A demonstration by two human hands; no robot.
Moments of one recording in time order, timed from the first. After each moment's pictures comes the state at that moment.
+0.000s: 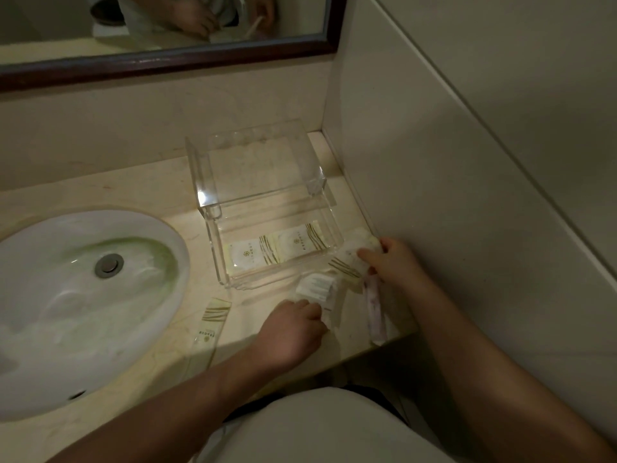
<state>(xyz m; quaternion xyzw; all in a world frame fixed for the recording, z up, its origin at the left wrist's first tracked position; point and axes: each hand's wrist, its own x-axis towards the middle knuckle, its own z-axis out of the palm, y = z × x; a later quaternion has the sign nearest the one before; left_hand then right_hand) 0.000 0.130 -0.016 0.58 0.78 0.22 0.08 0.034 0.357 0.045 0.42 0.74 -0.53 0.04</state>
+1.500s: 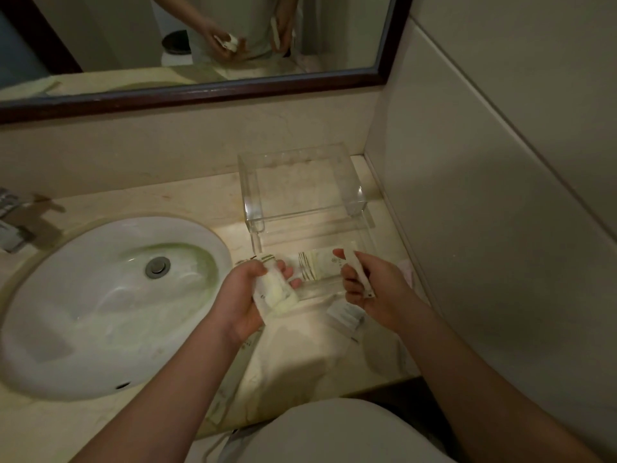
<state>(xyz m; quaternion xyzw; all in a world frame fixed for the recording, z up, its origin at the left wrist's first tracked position) -0.083 0.083 0.072 -0.20 0.39 0.81 0.40 -0.010 0.281 0.067 0.31 0.44 -0.84 0.10</state>
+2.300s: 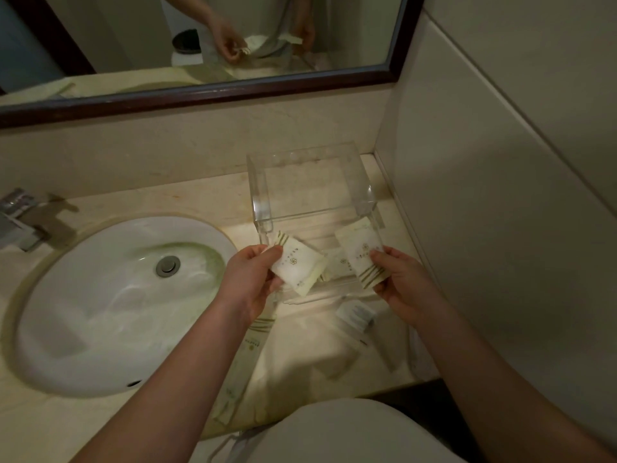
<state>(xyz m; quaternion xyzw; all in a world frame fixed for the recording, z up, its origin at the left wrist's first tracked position) -0.105 0.088 0.076 -0.20 0.60 0.73 0.27 -0.012 0.302 0.054 0.37 0.46 -0.81 0.00</state>
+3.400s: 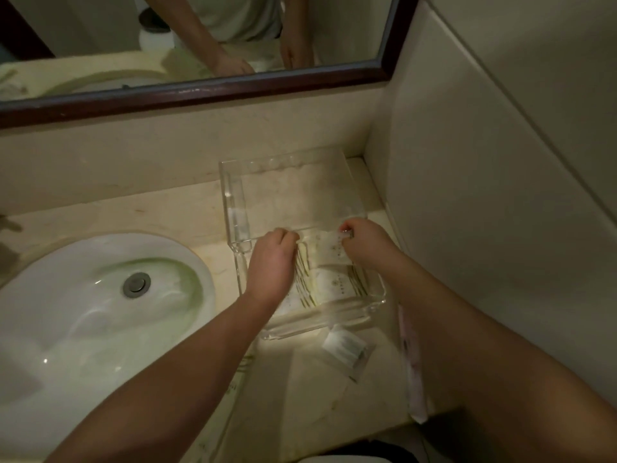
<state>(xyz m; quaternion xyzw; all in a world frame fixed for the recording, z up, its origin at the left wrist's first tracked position) -0.178 0.165 -0.009 0.30 0.93 0.21 -0.04 -0.132 0.347 0.036 0.26 0.89 -0.35 0.13</state>
